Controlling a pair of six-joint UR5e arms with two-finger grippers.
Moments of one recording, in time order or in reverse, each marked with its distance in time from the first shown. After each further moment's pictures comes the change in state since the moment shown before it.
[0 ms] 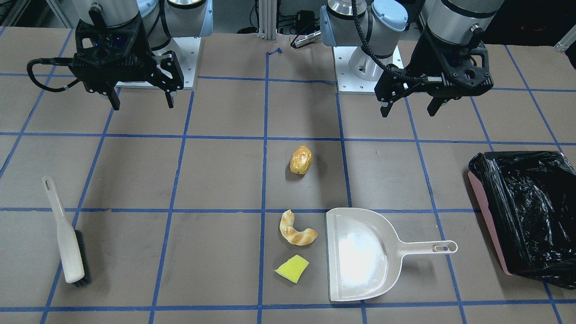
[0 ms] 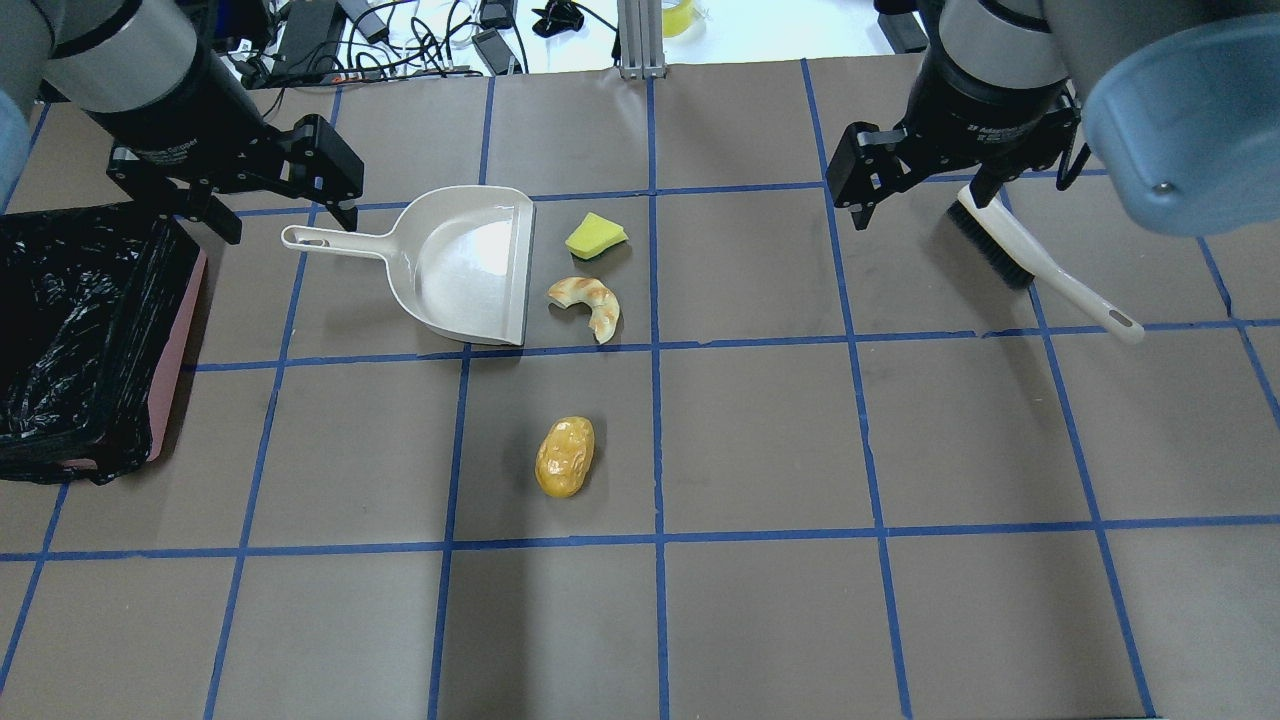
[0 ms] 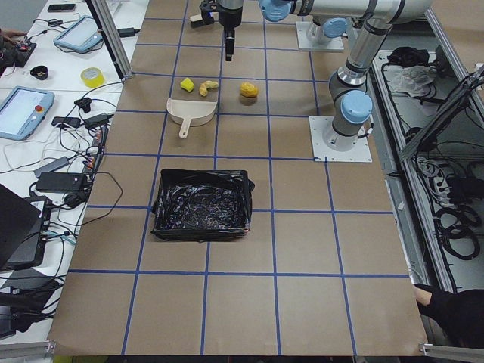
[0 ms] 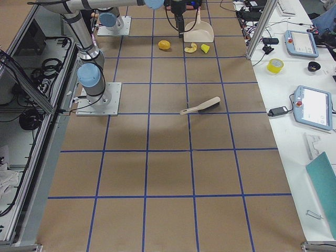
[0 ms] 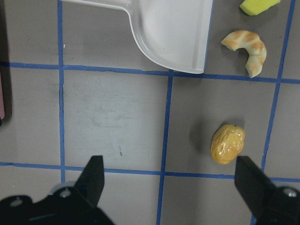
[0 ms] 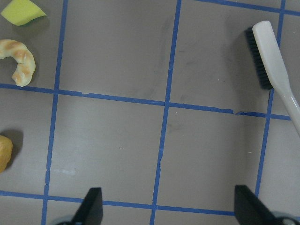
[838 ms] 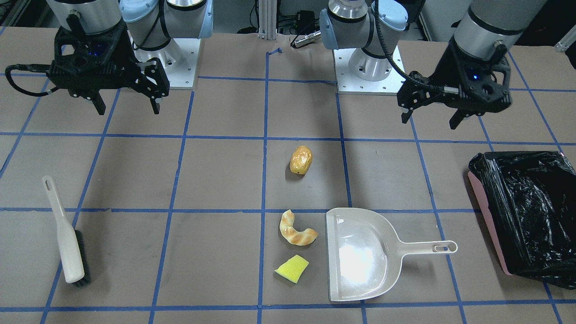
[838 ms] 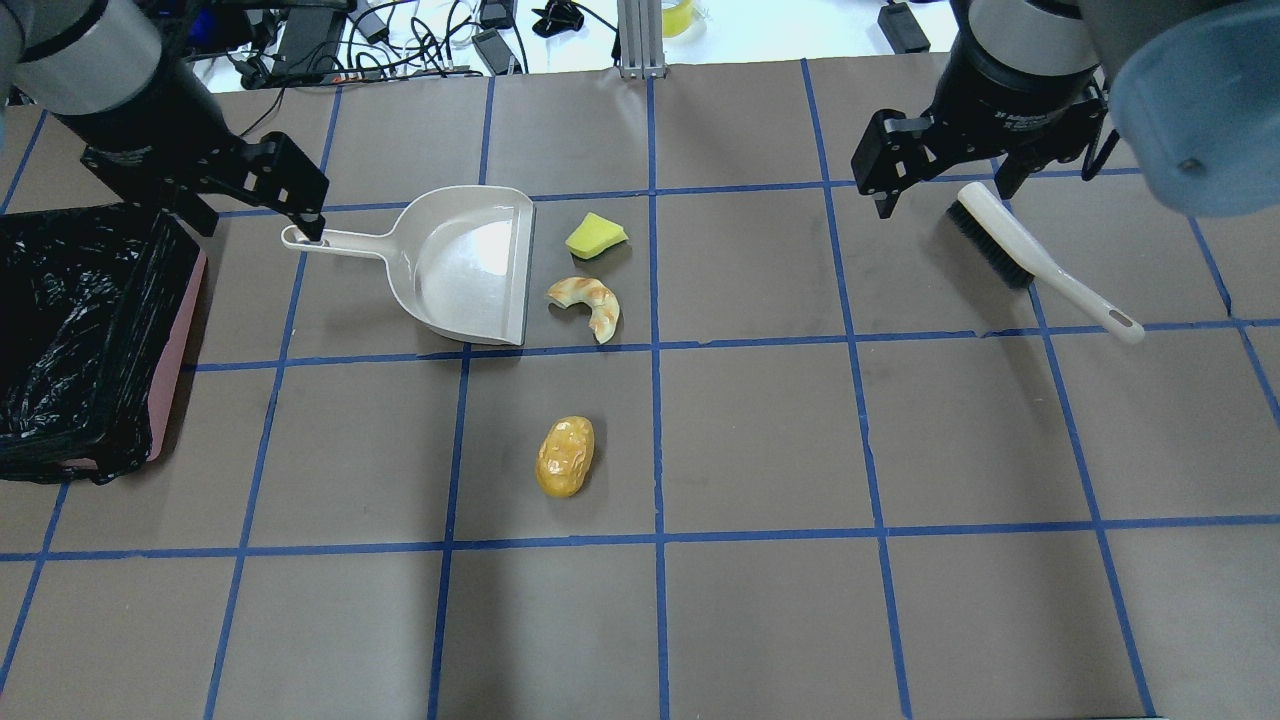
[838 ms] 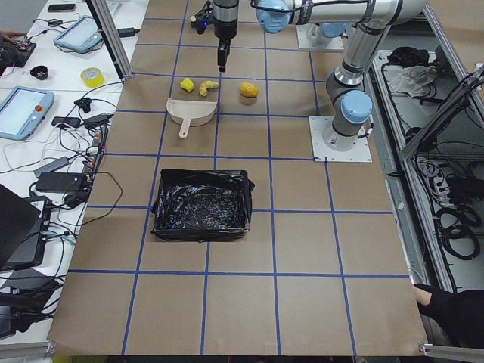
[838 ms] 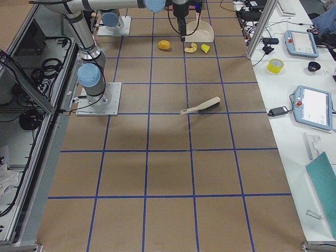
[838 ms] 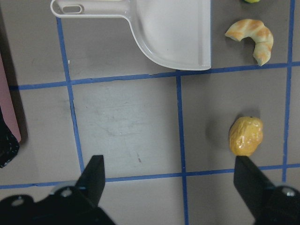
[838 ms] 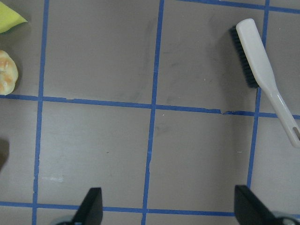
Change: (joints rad) left arm 0.135 -0.036 -0.006 0.013 -0.020 0.381; right arm -0.067 0.029 -0.003 -0.007 -0.005 -0.056
